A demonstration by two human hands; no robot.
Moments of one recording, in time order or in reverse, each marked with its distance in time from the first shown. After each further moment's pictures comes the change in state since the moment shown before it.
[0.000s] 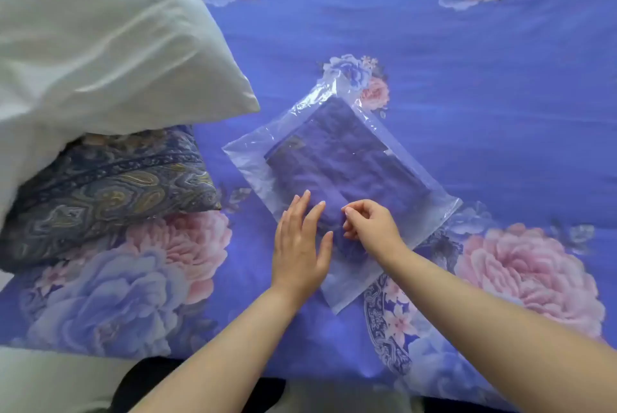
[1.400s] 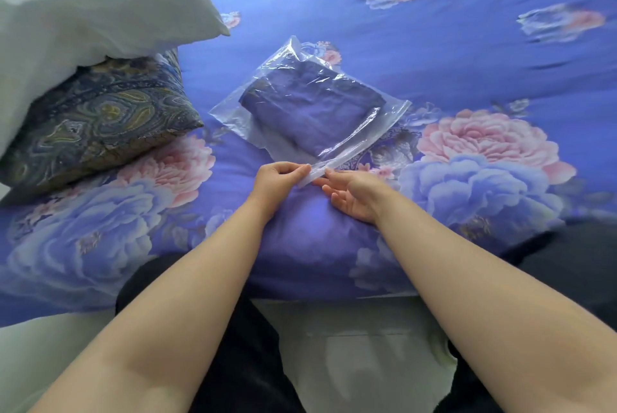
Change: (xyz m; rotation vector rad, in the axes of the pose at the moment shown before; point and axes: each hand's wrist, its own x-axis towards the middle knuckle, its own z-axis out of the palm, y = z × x) left_hand -0.084 -0.024 0.032 -0.648 -0.129 -0.235; right_hand -0.101 0.133 -0.002 0.570 -0.260 0.067
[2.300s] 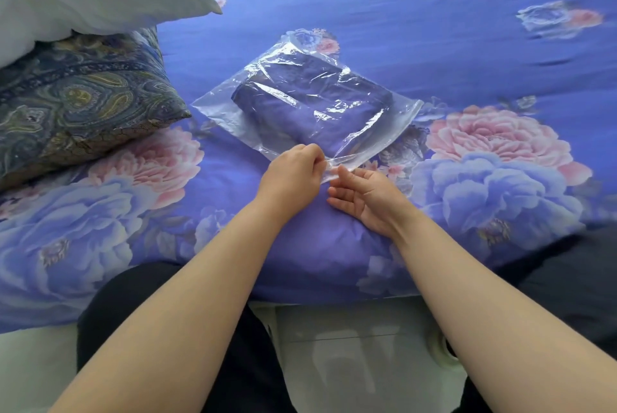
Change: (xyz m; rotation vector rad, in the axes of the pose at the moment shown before) left_hand 0.001 0.019 0.009 0.791 0.001 0.501; right_hand 0.006 0.016 -0.009 0.044 -0.030 -0.207
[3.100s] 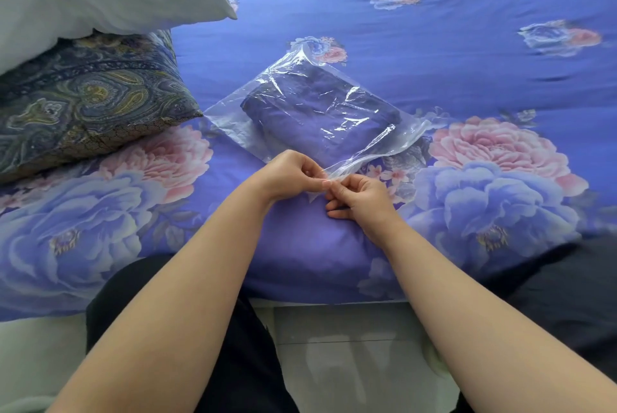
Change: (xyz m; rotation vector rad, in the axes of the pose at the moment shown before) left_hand 0.005 -0.012 -0.029 -0.452 -0.419 -0.235; right_hand -0.010 0.015 0.019 -0.369 0.133 -0.218
